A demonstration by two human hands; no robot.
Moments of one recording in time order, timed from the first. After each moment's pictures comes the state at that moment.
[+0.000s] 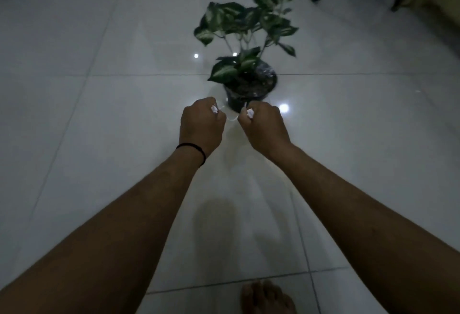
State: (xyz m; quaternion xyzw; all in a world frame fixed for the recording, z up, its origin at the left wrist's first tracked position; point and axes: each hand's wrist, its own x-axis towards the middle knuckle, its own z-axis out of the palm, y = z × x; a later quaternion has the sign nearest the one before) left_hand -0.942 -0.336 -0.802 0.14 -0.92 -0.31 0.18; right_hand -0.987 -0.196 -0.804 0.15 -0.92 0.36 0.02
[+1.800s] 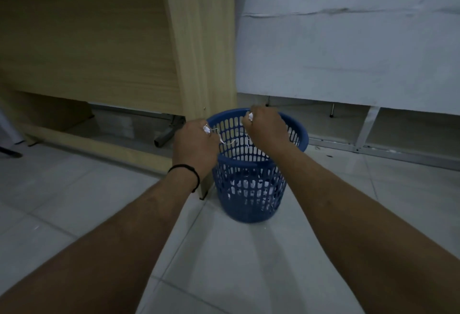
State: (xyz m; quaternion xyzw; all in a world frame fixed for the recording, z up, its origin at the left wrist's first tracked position) left_hand -0.934 0.621 -0.589 -0.34 -0.82 -0.45 0.08; right_hand -0.875 0.790 -0.604 -0.30 -0.89 0.15 0.31
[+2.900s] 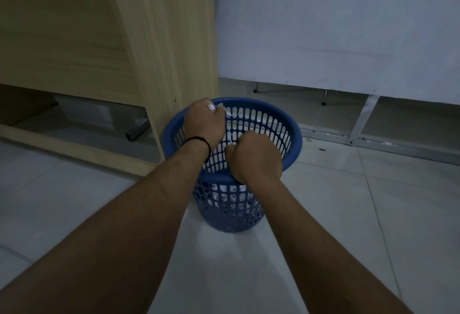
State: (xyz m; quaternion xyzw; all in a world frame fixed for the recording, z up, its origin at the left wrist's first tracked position) left_hand -0.989 0.774 -0.629 -0.32 -0.79 -0.53 0.01; right_hand -0.873 0.796 -0.655 -0.43 -0.86 0.15 0.22
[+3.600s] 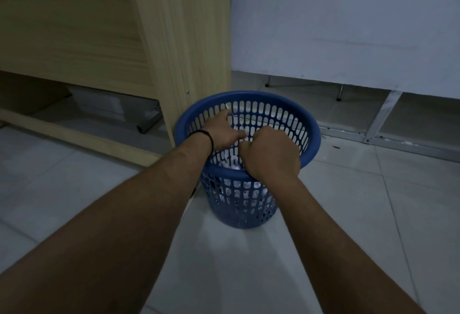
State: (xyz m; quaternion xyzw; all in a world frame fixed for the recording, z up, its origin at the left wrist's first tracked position) left_hand -1.009 0.769 -0.645 -0.41 -0.83 -0.30 -0.22; right_hand -0.874 0.797 -0.657 -0.43 -0.87 0.12 0.21
